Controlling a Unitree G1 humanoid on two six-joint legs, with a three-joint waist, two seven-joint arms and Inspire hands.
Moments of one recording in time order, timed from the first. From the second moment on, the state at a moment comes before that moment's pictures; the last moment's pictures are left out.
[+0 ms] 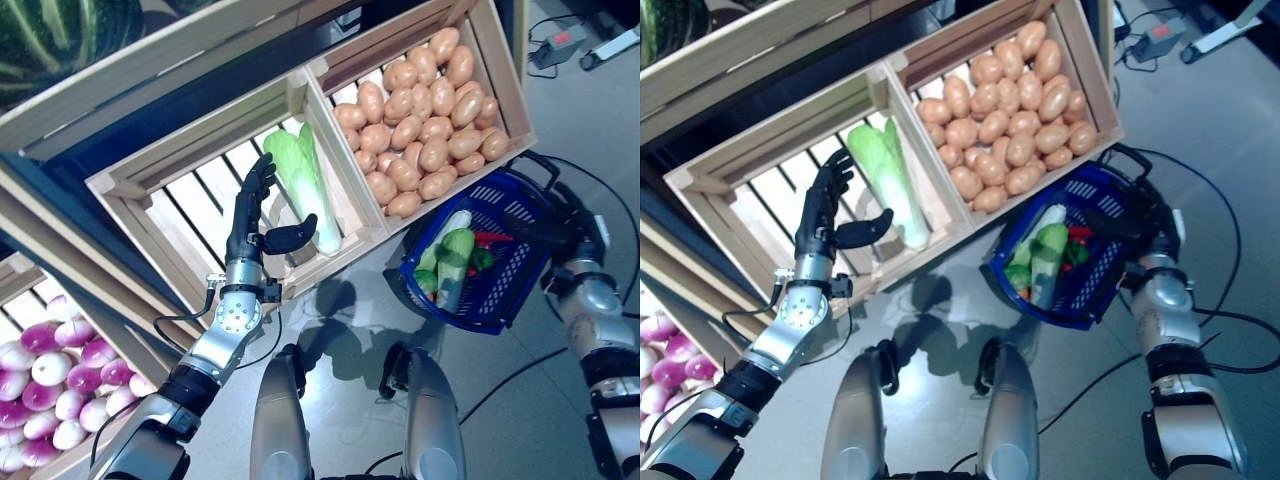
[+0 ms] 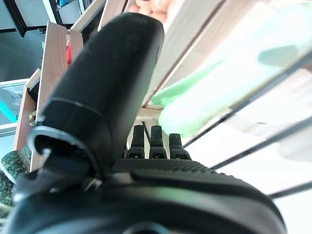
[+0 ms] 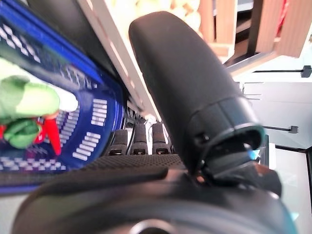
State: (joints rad) left arm -0.45 0.52 -0.40 0.29 -0.33 -0.28 0.49; right arm -0.52 -0.65 0.05 0.72 0.72 -0.17 -0.07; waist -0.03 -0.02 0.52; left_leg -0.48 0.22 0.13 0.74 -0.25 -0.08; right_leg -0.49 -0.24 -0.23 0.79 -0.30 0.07
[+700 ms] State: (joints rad) left arm -0.52 0.32 -0.31 0.46 -0.58 -0.10 0.63; right arm -0.41 -0.45 0.15 0.46 0.70 -0.17 -0.07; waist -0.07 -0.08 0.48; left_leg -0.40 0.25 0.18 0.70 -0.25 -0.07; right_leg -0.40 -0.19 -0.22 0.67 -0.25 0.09
